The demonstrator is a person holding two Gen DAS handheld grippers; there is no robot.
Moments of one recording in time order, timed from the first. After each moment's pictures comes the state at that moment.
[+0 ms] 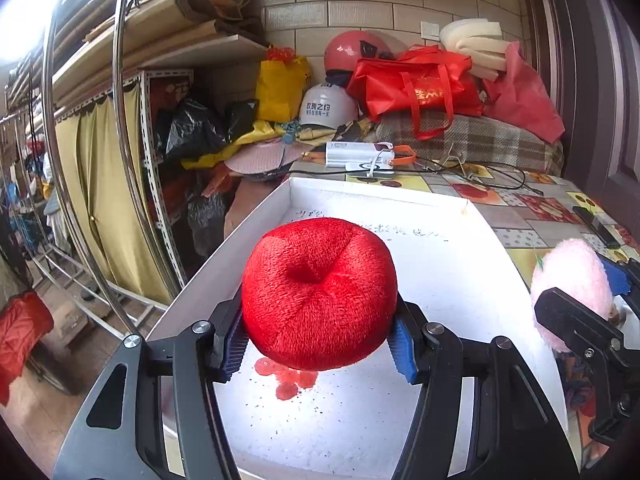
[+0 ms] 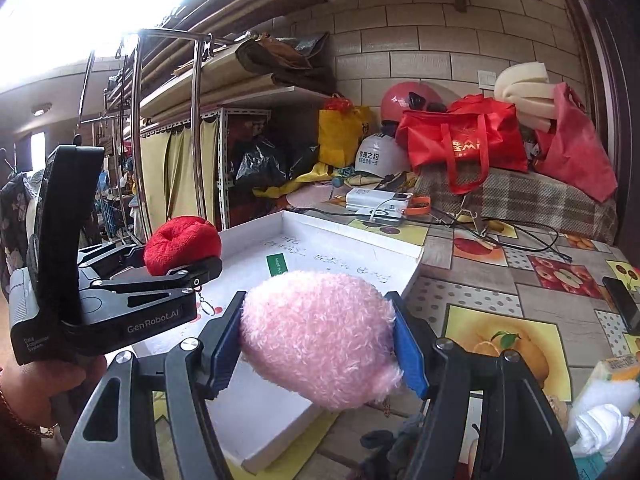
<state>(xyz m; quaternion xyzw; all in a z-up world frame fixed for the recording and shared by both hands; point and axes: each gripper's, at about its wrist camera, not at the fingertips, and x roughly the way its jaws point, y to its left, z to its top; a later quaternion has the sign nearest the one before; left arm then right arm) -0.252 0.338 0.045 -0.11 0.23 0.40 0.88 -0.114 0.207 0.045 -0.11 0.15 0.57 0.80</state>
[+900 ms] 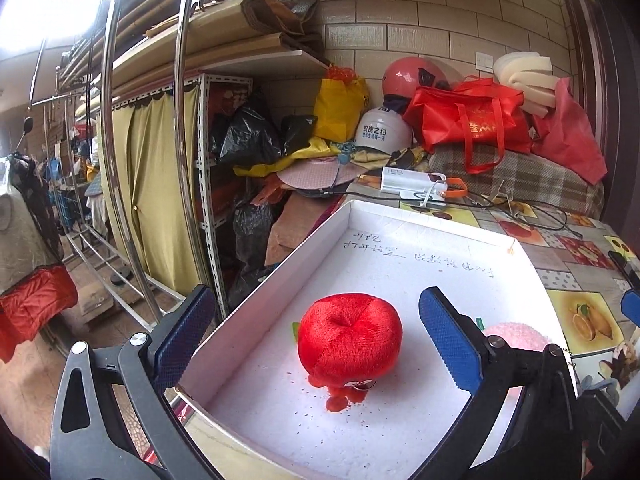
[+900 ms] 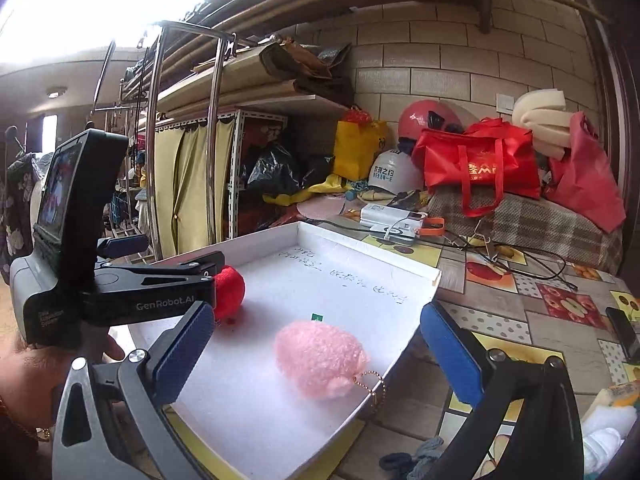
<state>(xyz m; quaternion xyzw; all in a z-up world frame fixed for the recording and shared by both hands) -0.280 0.337 0.052 -0.11 0.16 0.49 0.85 -0.140 0.198 0.049 -0.13 0.10 0.58 0.80</state>
